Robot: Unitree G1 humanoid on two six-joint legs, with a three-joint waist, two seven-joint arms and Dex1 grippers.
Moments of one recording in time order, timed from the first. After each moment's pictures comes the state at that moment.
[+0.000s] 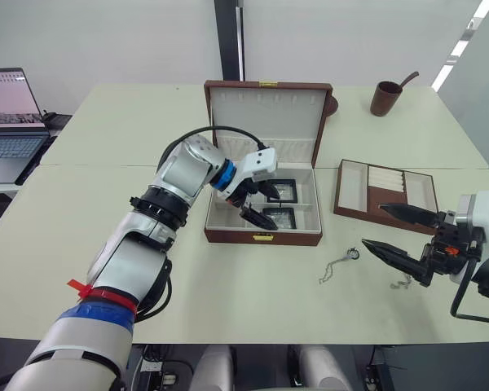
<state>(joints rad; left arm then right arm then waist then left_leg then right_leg) -1.16 0.40 -0.38 0.67 -0.04 0.35 -1.53 0.12 -0.84 -0.45 -0.57 0.80 0.56 0.88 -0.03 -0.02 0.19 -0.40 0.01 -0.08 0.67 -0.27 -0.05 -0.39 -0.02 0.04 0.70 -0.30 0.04</state>
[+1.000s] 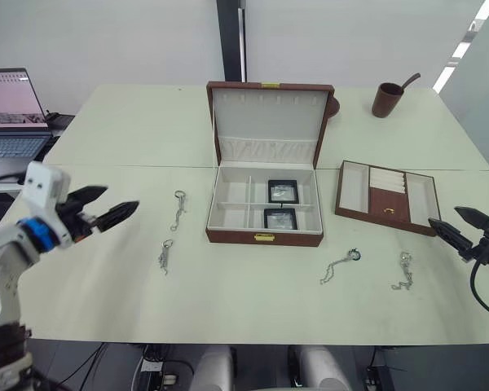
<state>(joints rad) -0.09 0.76 0.60 -0.11 -0.39 0.68 -0.89 -0.08 -0.81 -0.50 0.33 0.48 0.19 0.95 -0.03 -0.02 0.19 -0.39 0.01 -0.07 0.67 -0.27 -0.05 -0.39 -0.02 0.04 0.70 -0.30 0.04</state>
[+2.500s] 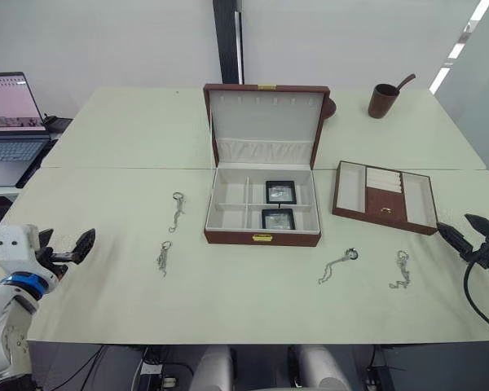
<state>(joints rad) 0.05 0.64 0.62 0.06 -0.42 0.35 -0.60 -0.17 -0.79 -0.49 0.55 0.44 0.04 1.01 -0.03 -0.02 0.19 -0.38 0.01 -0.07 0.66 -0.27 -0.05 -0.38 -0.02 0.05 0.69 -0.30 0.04</state>
